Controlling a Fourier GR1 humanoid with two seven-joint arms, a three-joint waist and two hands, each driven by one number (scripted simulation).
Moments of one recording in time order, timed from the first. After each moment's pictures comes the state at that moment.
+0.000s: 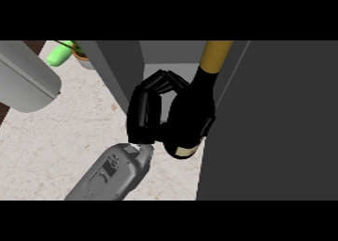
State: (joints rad) left arm -0.54 0.00 -0.47 -1.46 0.30 0.63 -0.11; right arm -0.08 -0.08 0.07 -2.49 -0.07 0.09 0.66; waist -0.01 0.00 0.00
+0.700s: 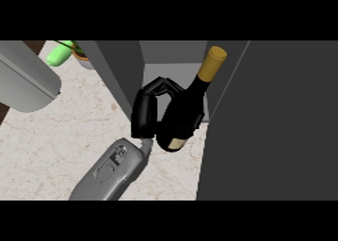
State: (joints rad) left arm -0.55 0.00 -0.46 -1.20 0.29 0.60 -0.32; right arm -0.07 -0.07 0.08 -2.49 -0.06 0.09 0.64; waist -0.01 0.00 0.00
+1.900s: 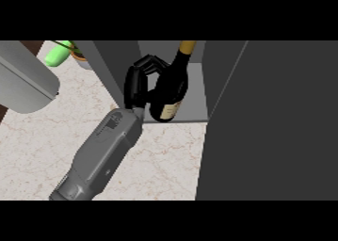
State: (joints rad) left arm -0.78 0.01 -0.25 -0.80 0.41 0.44 -0.46; right arm -0.10 -0.06 0.07 -2.49 -0.07 0.09 0.67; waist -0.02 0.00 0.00
